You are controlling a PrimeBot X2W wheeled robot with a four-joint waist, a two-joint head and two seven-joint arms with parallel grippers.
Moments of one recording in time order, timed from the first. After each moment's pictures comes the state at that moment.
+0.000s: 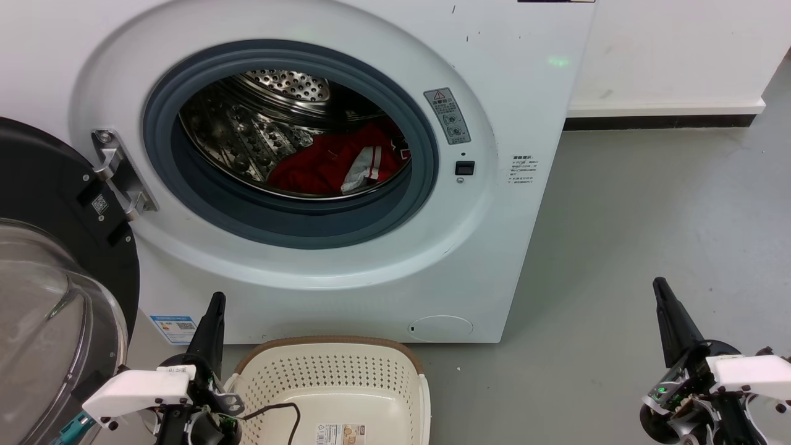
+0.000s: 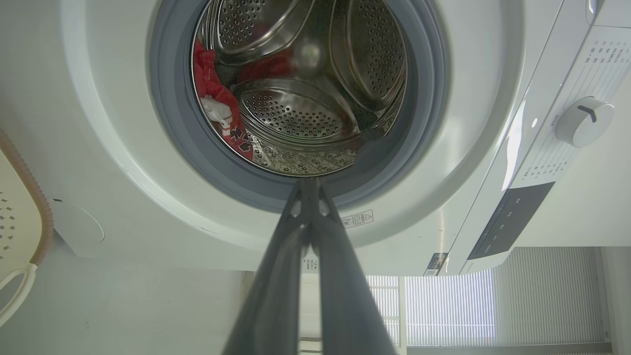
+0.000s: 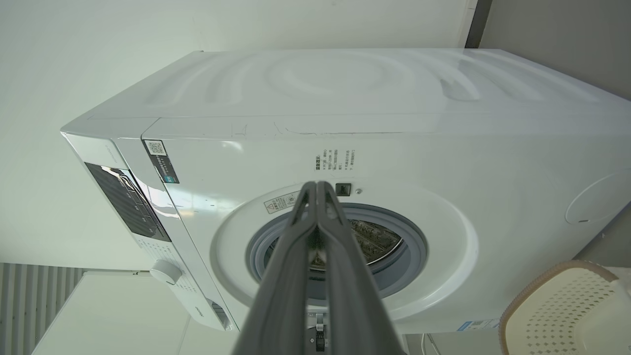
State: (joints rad) left arm -0.11 0.05 0.11 0.25 -1.61 -0.13 0.11; right arm -0.10 -0.05 -0.11 0.25 1.62 0.13 0.11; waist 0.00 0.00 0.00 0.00
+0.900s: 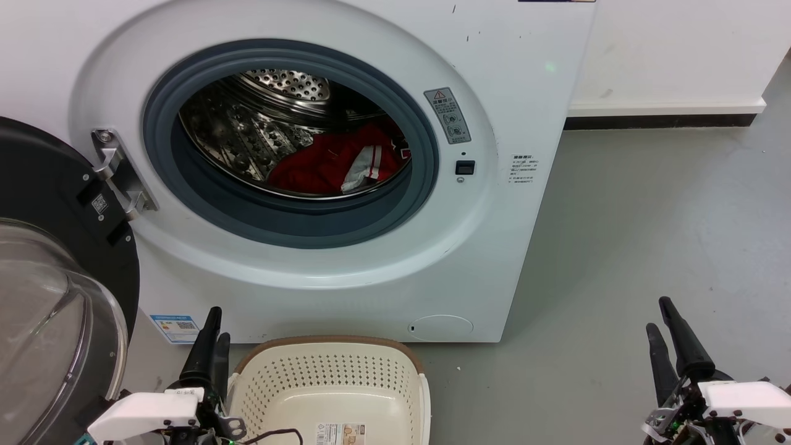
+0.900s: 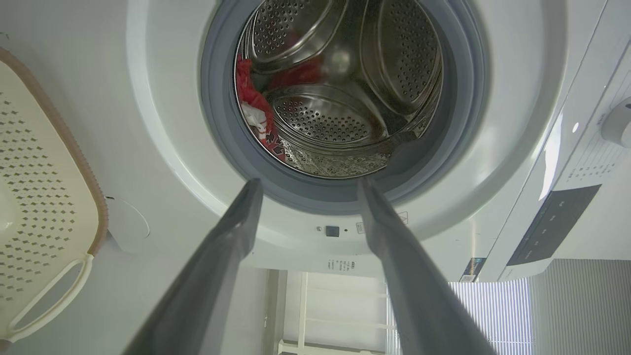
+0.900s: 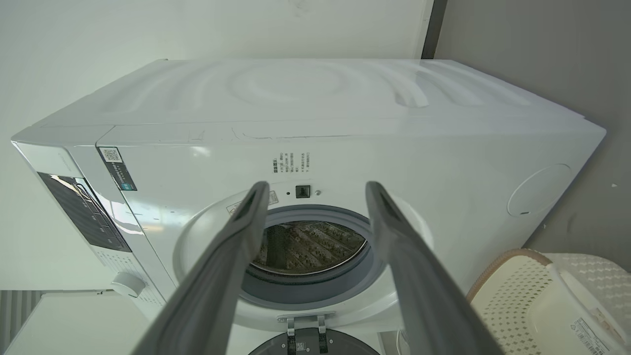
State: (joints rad) left arm -0.06 0.04 0.11 0.27 -1.57 -0.13 0.08; right arm -0.05 -0.05 -0.11 0.29 1.59 0.13 0.09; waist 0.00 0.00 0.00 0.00
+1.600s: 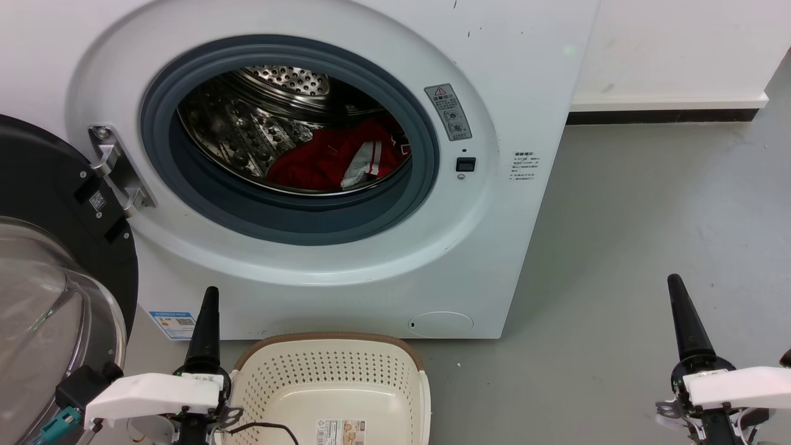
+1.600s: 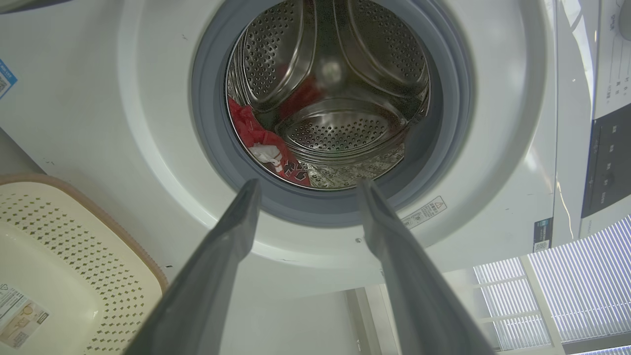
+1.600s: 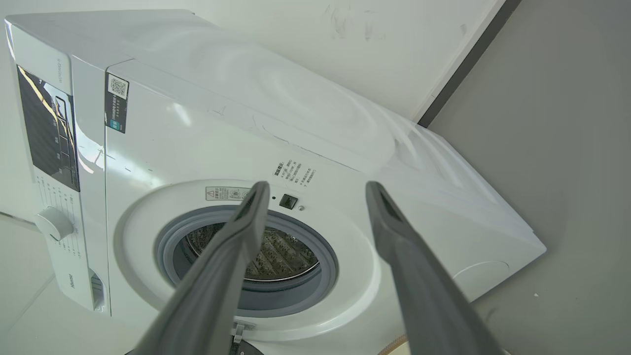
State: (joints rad) left arm -0.05 0.04 0.09 0.14 -1.21 -0.08 -0.01; right arm -0.03 -0.05 -0.11 0.15 1.19 0.13 -0.01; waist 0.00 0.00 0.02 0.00
